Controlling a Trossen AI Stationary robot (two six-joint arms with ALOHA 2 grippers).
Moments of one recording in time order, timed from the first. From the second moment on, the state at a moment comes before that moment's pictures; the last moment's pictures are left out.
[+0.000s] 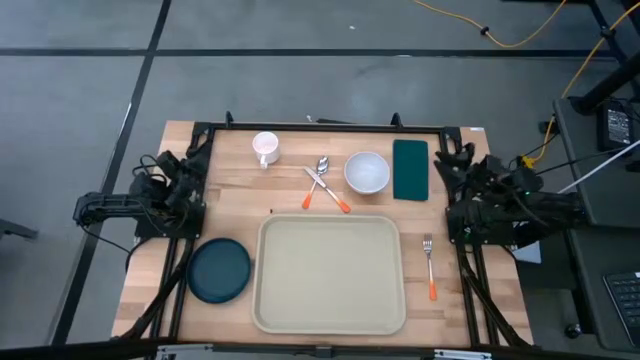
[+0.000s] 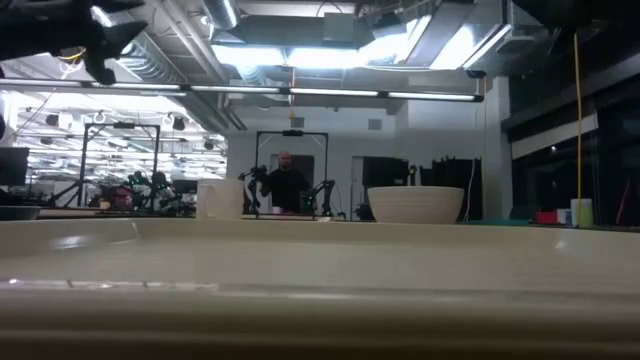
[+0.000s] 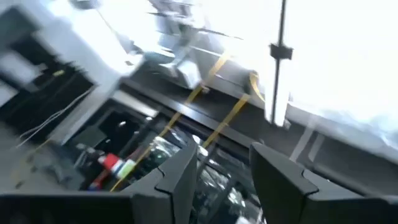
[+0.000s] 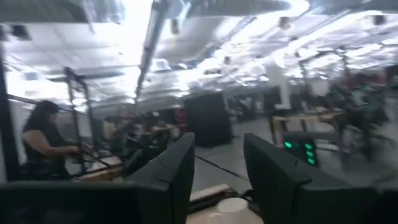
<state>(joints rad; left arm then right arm) 0.06 0.03 0.01 0.77 -0.63 -0.32 0.02 0.12 0.34 0.20 0.38 0.05</state>
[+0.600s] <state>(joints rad) 0.07 0.51 0.69 0.16 -0.66 -0.34 -0.02 0.65 0.79 -0.12 0.62 0.02</state>
